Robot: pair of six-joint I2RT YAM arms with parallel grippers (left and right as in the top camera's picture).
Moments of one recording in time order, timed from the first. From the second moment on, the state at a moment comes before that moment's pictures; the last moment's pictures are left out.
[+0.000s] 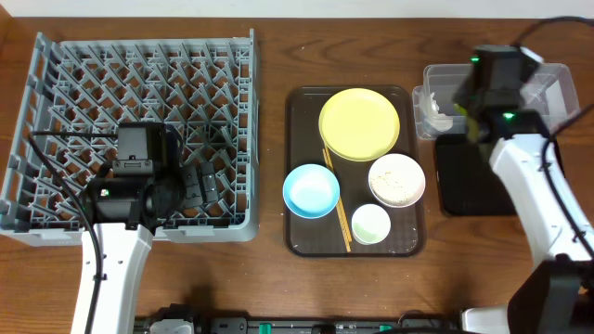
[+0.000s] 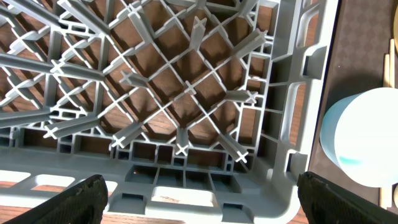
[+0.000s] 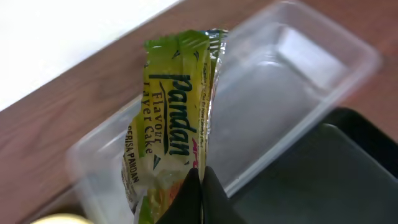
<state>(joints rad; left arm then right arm) 0.00 1.14 1.06 -1.09 0.05 -0.20 0.03 1.59 1.24 -0.44 0.44 0.58</state>
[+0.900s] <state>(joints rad) 0.00 1.14 1.06 -1.09 0.05 -0.20 -0.04 1.61 1.24 -0.53 -0.04 0.36</state>
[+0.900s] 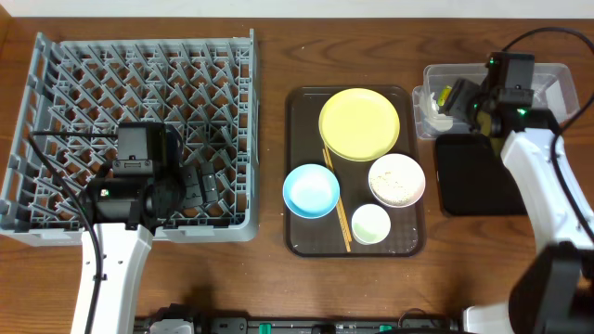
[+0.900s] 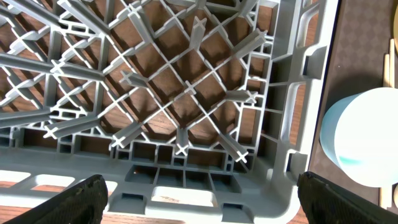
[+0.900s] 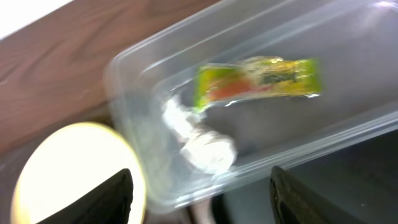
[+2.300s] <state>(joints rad) 0.00 1.14 1.06 -1.09 0.05 -0.20 0.46 1.84 1.17 -0.77 -0.01 0.51</state>
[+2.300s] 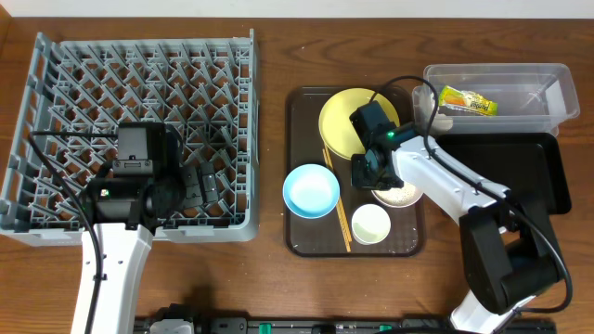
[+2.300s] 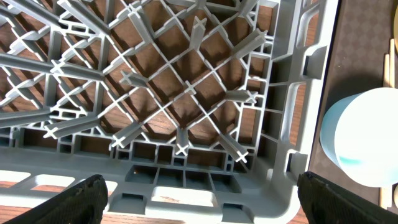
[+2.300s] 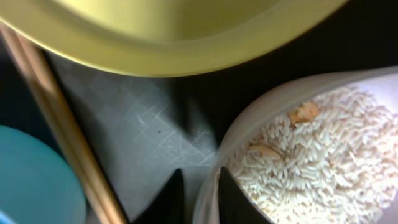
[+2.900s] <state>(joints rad) 0.00 1.14 1.06 -1.09 0.05 -0.20 0.35 1.60 1.17 -0.81 0.00 0.48</state>
